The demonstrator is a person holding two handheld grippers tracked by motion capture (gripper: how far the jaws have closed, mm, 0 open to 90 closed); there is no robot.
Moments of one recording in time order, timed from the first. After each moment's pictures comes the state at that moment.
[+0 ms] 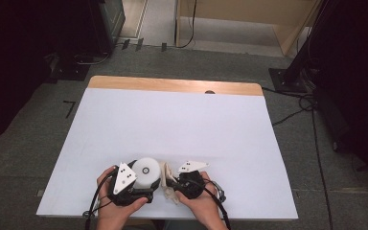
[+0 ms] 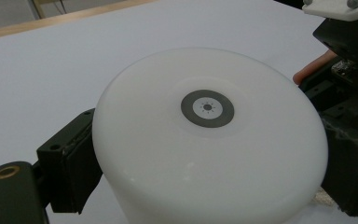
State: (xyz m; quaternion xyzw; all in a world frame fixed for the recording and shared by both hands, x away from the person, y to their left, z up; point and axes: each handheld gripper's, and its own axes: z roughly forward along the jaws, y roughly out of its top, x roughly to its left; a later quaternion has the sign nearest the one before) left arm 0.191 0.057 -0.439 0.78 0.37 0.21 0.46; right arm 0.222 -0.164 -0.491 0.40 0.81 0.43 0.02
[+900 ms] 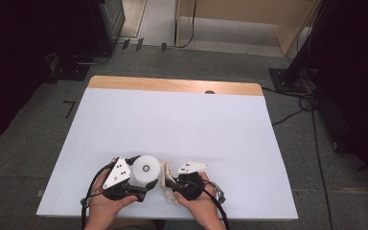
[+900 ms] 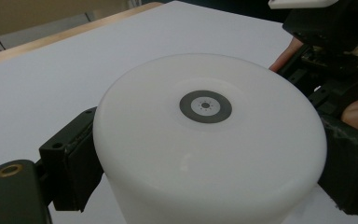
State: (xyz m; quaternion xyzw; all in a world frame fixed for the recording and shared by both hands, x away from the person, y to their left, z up) left arm 0.215 0.078 -0.448 0.80 0.25 0.16 0.51; right arm 0.217 -0.160 -0.485 0.40 0.80 0.44 0.02
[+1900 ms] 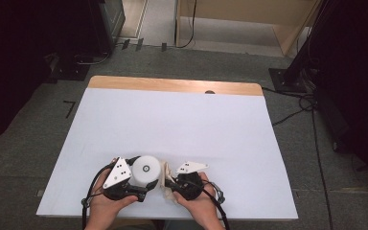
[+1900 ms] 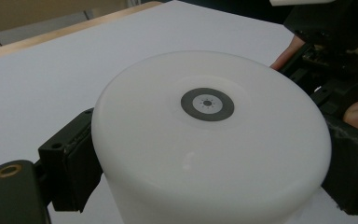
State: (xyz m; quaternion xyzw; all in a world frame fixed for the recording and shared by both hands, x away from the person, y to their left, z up) left arm 0.216 0.078 -0.450 0.80 0.26 0.15 0.52; right arm 0.217 -0.159 -0.486 0.40 0.80 0.44 0.02
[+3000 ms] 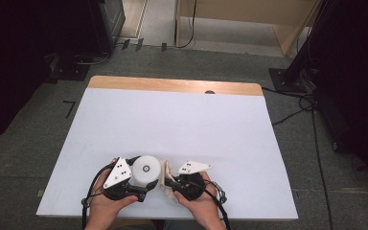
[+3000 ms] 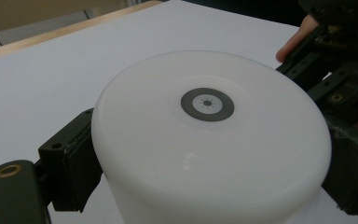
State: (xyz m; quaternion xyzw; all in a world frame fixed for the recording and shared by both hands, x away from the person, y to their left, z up) left arm 0.216 0.077 -0.449 0.80 0.26 0.15 0.51; right arm 0.215 -0.162 -0.478 0.39 0.80 0.46 0.03
